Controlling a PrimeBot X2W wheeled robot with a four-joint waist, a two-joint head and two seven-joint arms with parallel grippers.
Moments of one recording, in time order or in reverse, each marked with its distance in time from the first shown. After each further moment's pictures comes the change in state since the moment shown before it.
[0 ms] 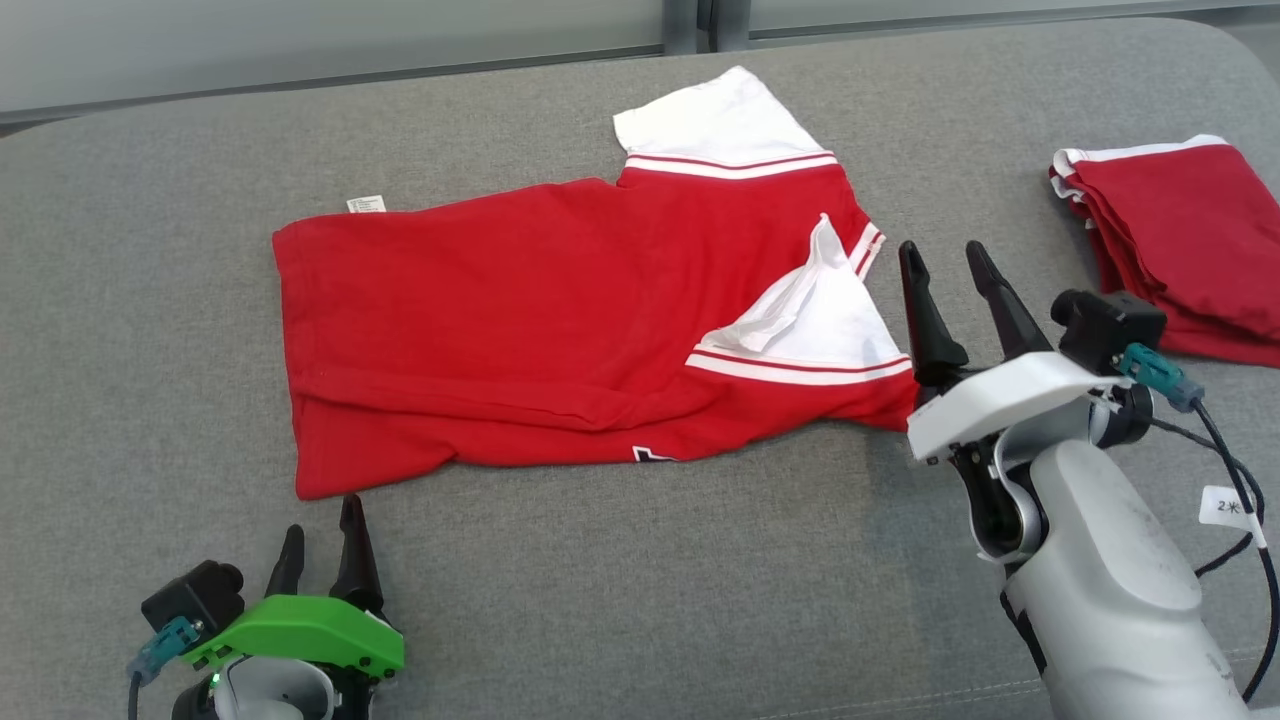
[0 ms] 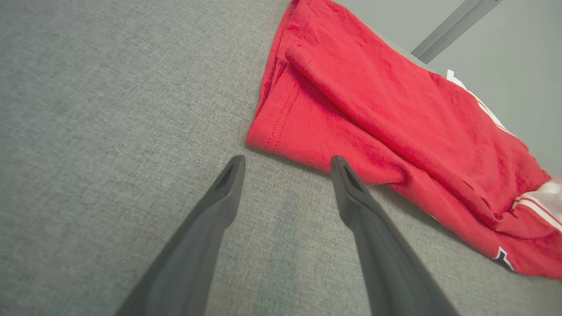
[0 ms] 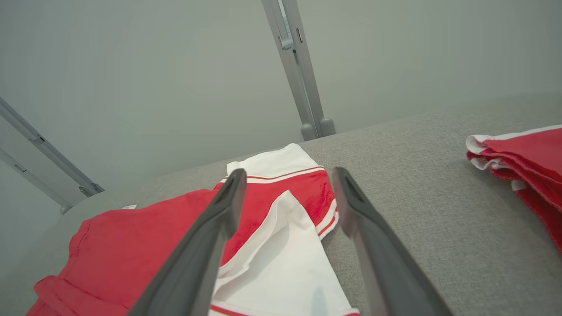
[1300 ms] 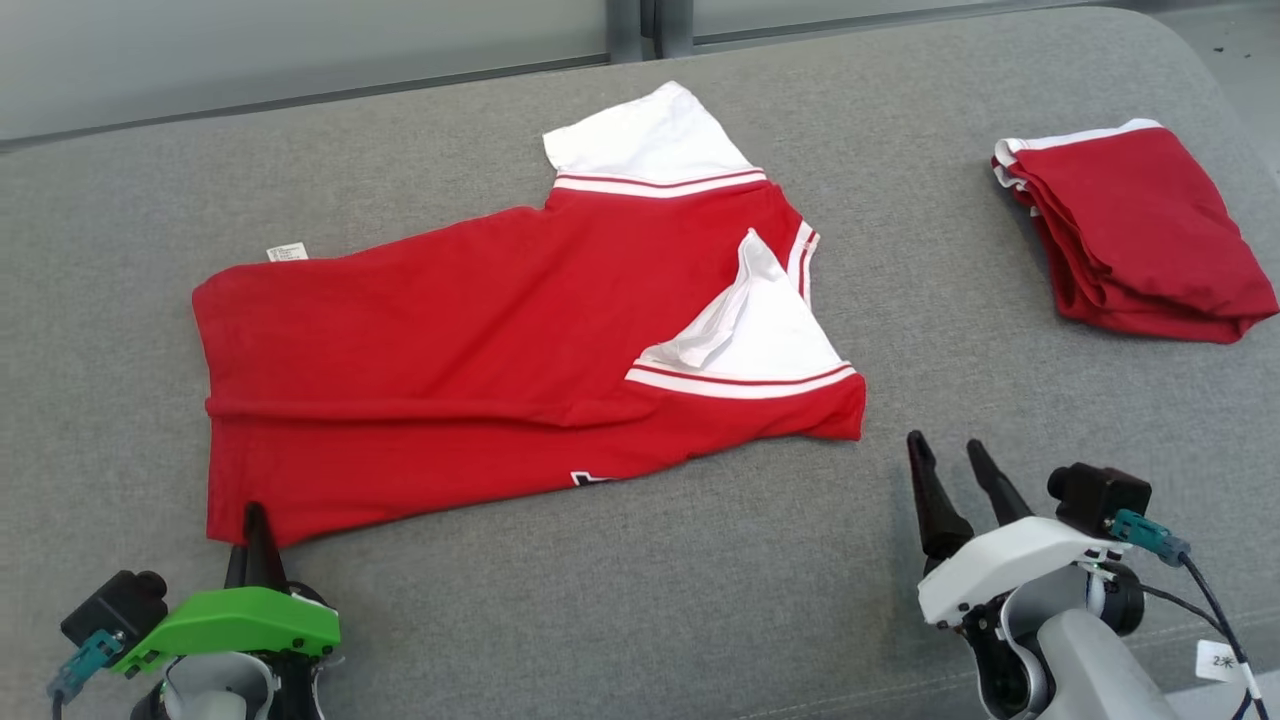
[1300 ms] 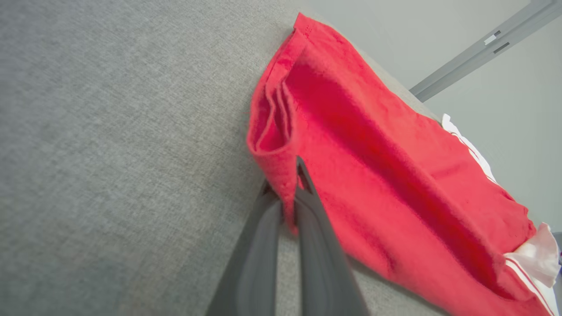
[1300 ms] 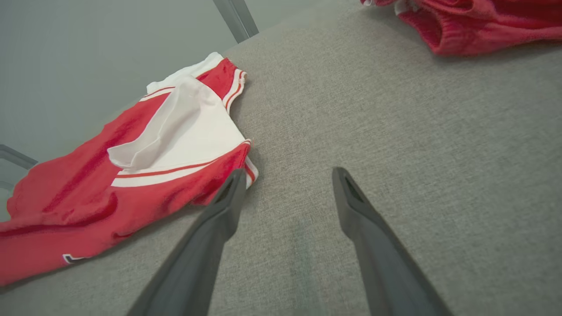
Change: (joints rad) left arm -0.094 0.031 0.096 0.162 -0.140 -0.056 -0.063; right arm 0.304 0.047 -0.093 -0.076 -0.002 0.000 0.068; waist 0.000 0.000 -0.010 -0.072
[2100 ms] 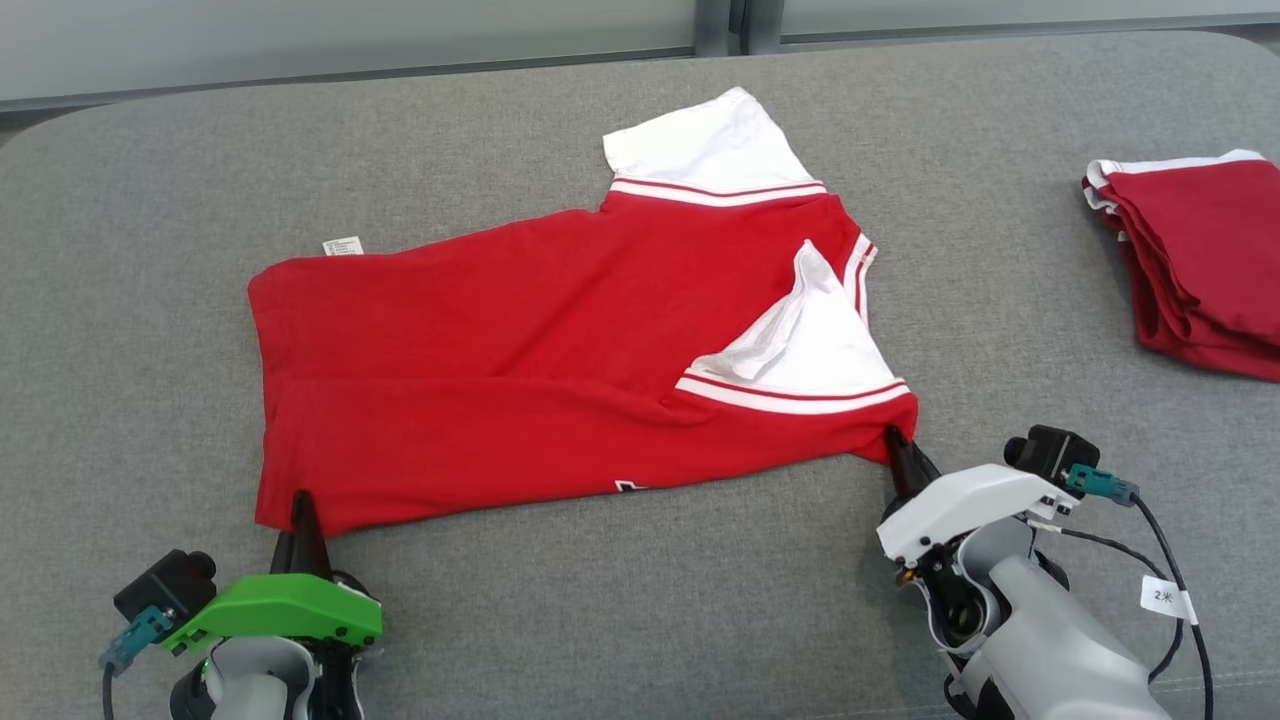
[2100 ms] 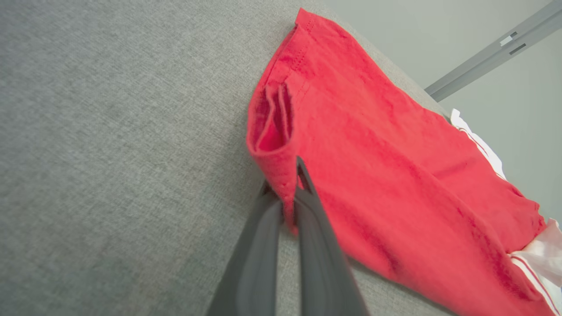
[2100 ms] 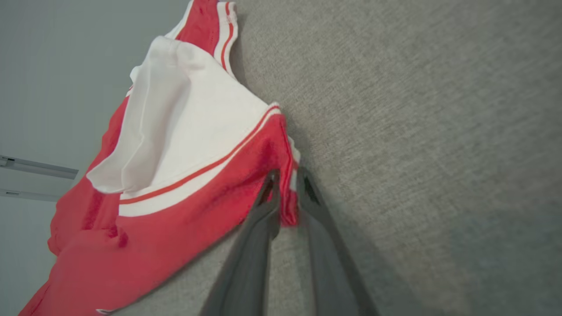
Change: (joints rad) left arm -0.011 -0.023 -0.070 0.016 0.009 0.013 -0.001; right arm -0.277 0.001 0.225 0.454 0.487 0.000 -0.026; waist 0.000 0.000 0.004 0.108
